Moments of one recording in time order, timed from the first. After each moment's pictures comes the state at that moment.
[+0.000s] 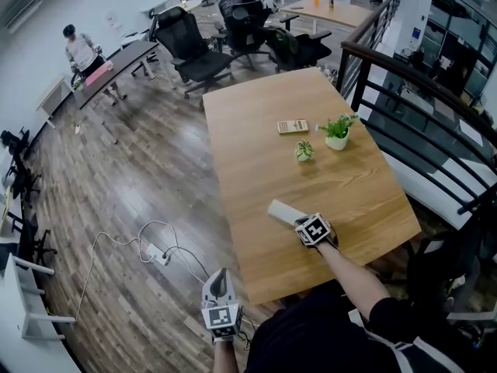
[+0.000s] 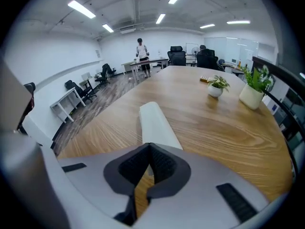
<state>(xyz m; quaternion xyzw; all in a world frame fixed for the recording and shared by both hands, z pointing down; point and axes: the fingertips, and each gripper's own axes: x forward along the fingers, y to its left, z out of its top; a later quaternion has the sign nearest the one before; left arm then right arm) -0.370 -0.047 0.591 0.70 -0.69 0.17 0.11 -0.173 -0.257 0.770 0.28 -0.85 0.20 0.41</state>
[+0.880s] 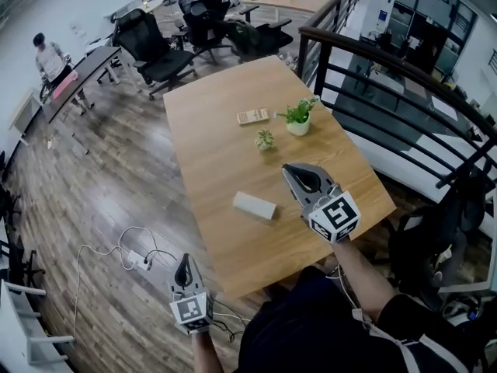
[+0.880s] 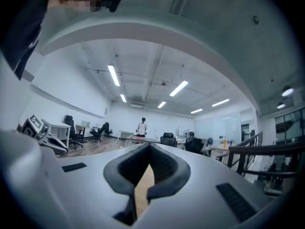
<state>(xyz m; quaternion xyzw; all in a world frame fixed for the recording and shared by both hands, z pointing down) -0.366 -0.083 0.537 0.70 -0.70 0.15 0.04 -0.105 -0.256 0.420 0.36 -0.93 -0.07 0.00</state>
